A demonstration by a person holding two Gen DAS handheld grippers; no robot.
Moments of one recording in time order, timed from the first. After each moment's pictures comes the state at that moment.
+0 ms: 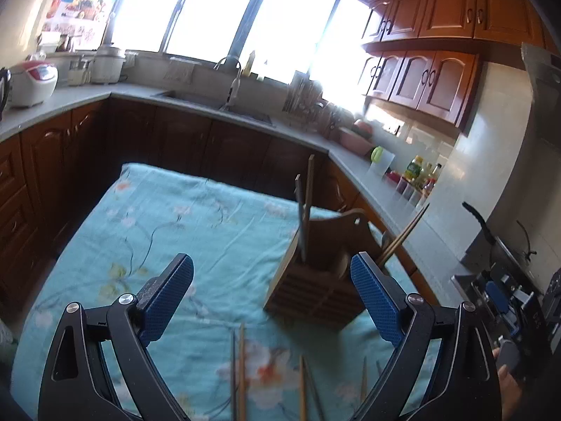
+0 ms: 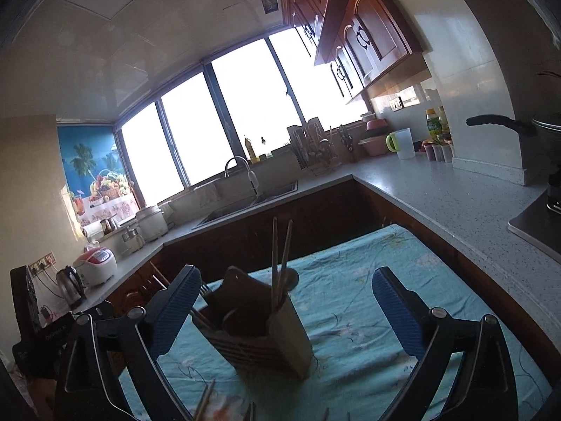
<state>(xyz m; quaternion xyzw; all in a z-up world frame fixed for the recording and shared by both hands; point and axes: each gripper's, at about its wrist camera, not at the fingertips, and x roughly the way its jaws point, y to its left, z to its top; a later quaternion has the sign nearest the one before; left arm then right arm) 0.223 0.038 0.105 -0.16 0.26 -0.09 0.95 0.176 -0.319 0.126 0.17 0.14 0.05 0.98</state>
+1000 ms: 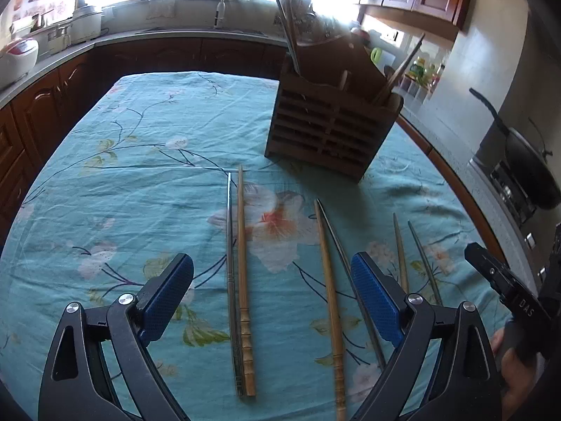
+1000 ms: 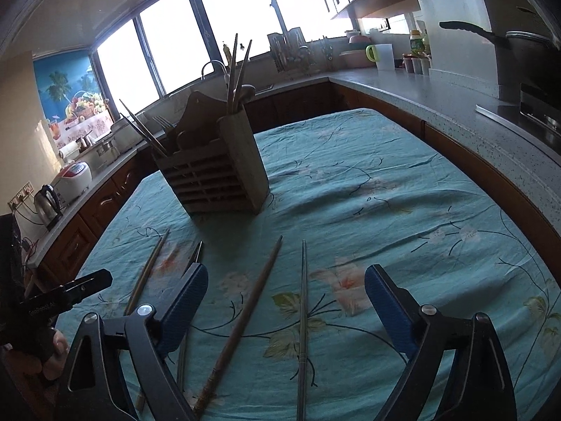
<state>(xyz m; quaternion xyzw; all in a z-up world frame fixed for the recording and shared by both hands) 0.166 -0.015 -0.006 -0.07 0.40 -0.11 0.91 0.118 -0.305 0.003 0.13 0.32 0.02 0.94</state>
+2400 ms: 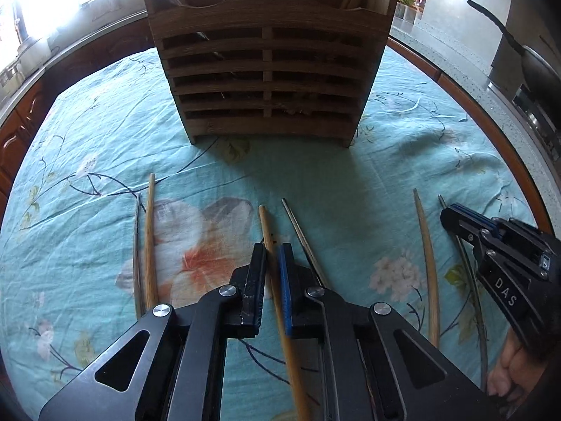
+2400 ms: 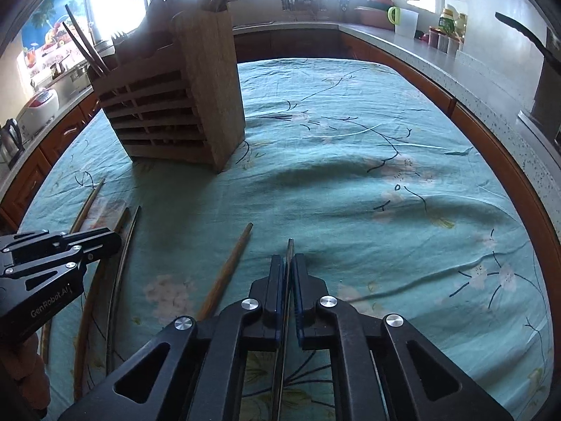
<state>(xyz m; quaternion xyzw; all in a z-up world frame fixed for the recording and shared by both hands) 0.254 -0.107 -0.049 0.05 0.48 -0.14 0.86 0.206 -0.294 -0.043 0.03 0.44 0.01 0.90</state>
